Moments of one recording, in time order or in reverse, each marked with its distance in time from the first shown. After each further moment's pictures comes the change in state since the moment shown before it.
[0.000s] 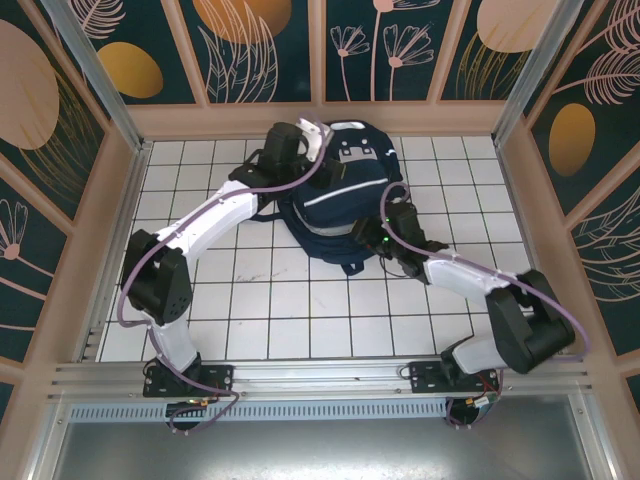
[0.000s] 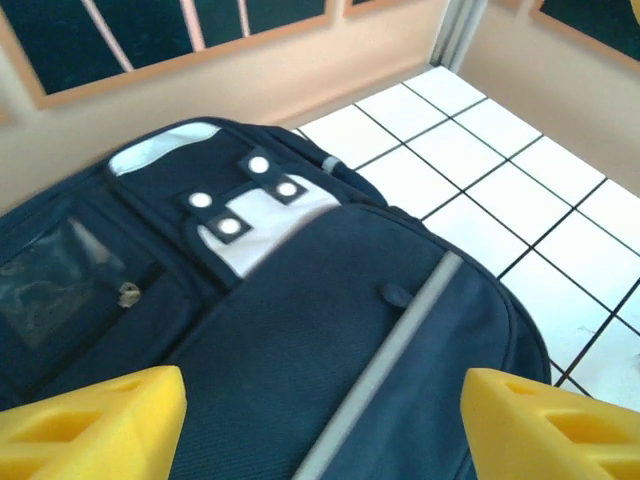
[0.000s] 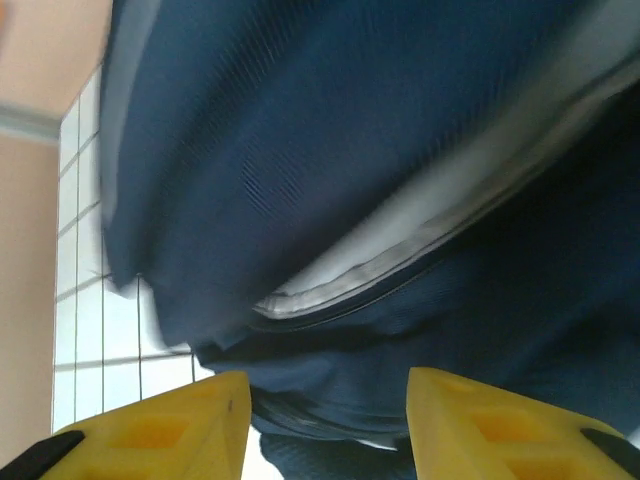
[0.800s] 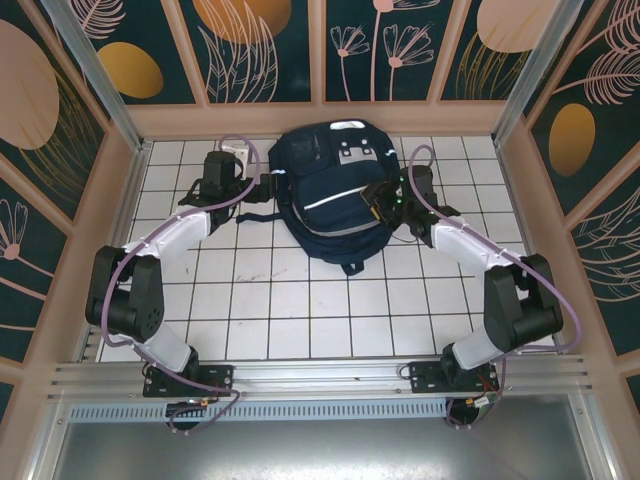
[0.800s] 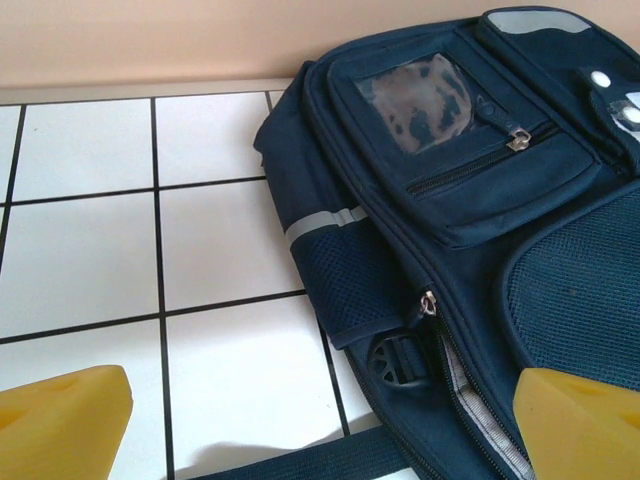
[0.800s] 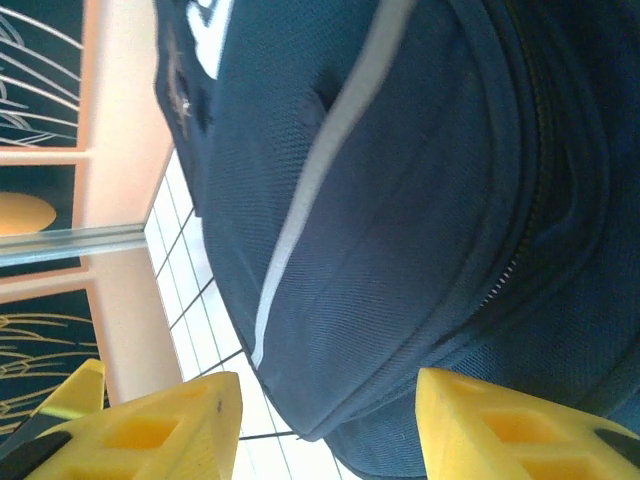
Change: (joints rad) left arm 0.279 -0.171 -0.452 0.182 -0.134 -0.072; right arm -0.140 0.156 0.299 -0.156 -0.166 0.257
